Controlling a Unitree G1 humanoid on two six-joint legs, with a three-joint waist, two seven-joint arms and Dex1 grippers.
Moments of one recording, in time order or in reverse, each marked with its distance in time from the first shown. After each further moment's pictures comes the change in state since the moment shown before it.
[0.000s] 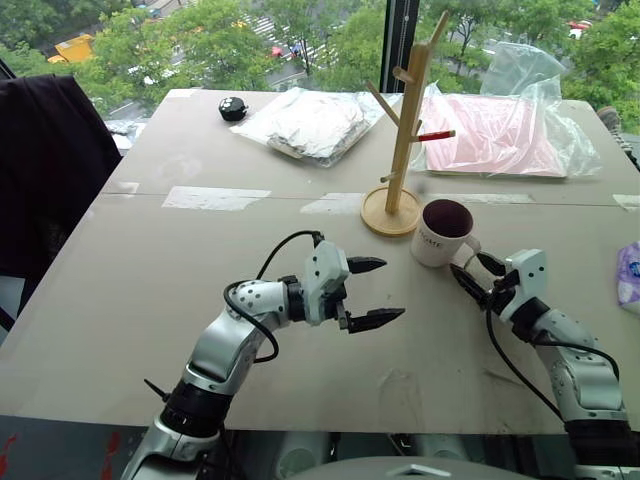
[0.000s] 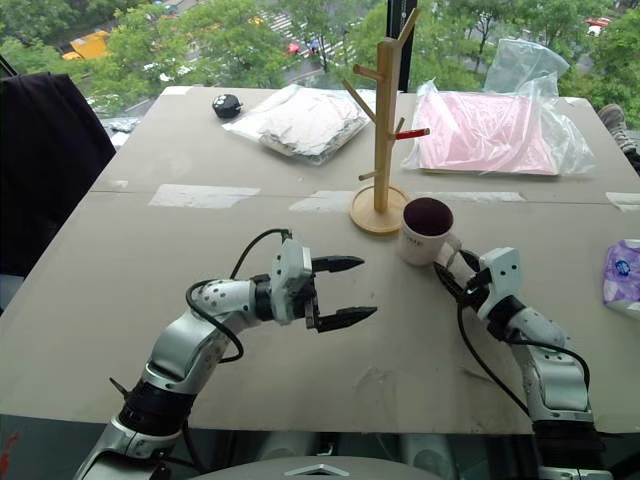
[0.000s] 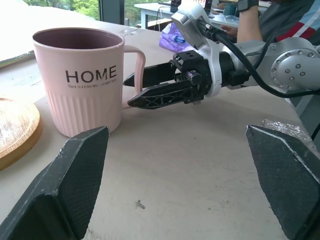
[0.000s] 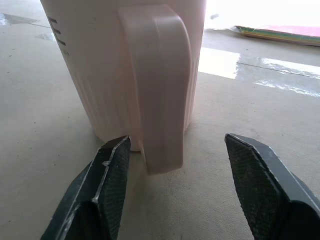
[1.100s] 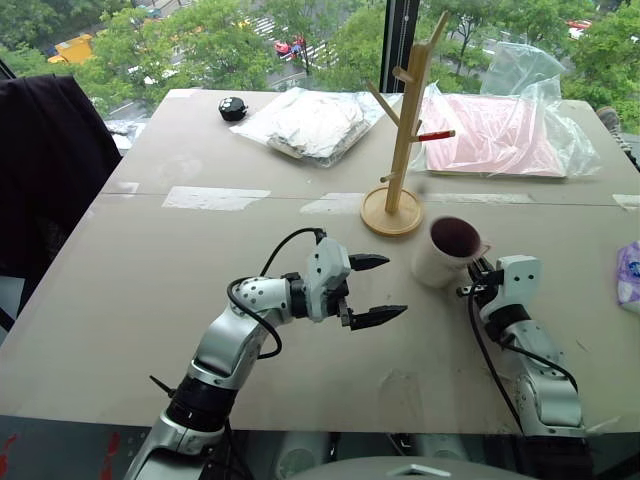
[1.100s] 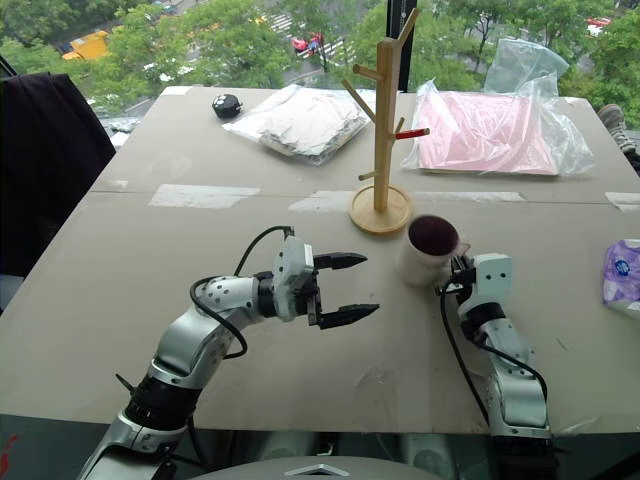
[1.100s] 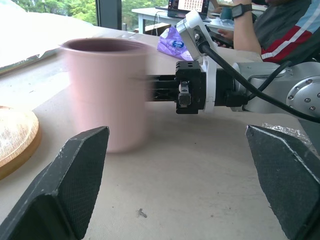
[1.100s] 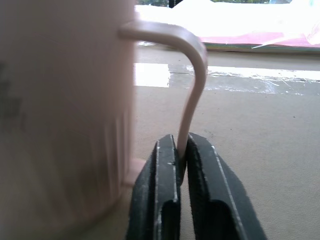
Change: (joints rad) left arm -0.022 -0.022 -0.001 0.036 0.005 -0.023 -0.018; right arm 0.049 0.216 0.036 -0.074 -0.157 -0.046 -0.327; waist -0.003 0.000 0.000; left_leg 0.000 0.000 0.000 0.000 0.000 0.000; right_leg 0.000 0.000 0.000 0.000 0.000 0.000
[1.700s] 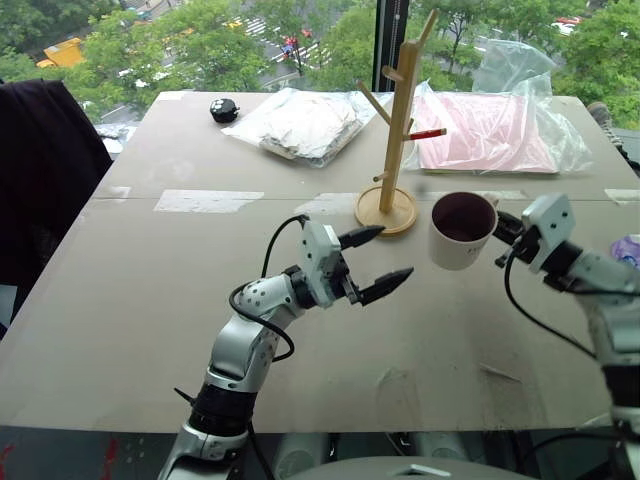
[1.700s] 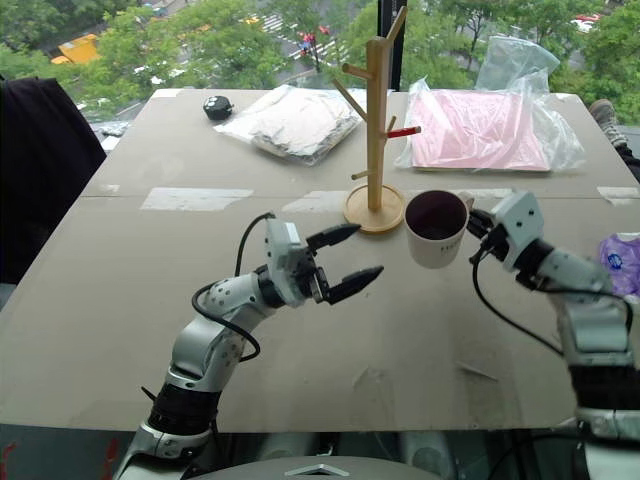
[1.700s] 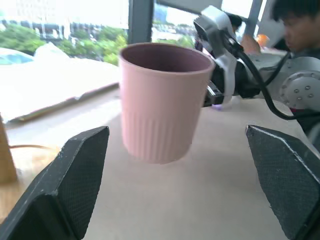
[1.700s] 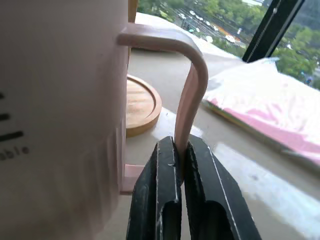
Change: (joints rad) left arm 0.031 -0.205 0.093 -0.022 -0.045 -0.098 0.165; right arm -0.387 -0.557 -0.030 0.197 0.116 -0.026 0.562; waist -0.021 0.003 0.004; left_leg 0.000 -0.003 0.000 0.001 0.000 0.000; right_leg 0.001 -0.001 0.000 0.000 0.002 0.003
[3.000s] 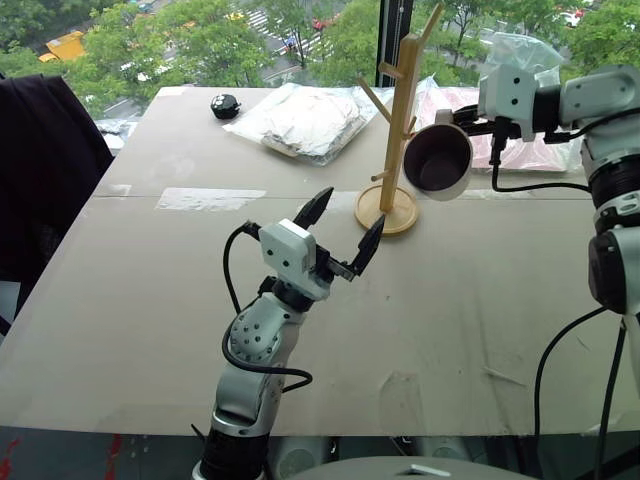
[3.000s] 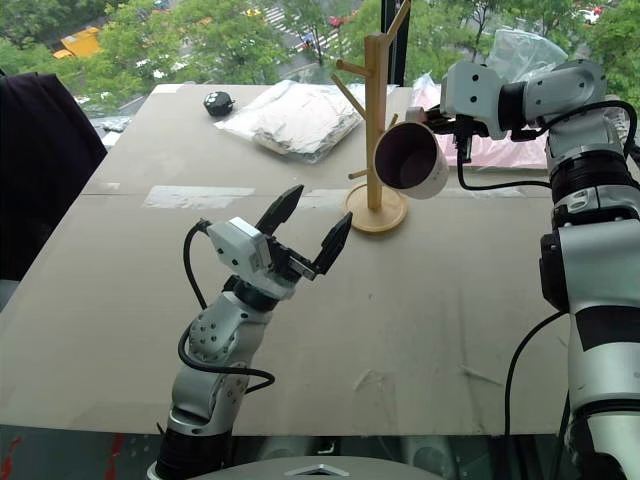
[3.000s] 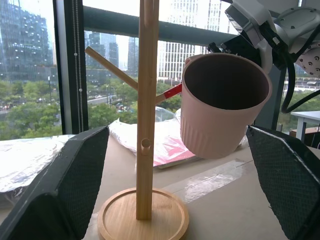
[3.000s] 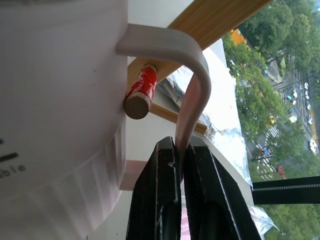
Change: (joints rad) left arm 0.162 -0.106 -0.026 -0.206 0.227 -0.192 0.438; right arm -1.058 0.093 0.279 1.138 -0.385 -0.643 0.492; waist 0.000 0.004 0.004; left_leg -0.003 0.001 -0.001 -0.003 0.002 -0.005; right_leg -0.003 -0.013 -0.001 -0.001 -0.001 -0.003
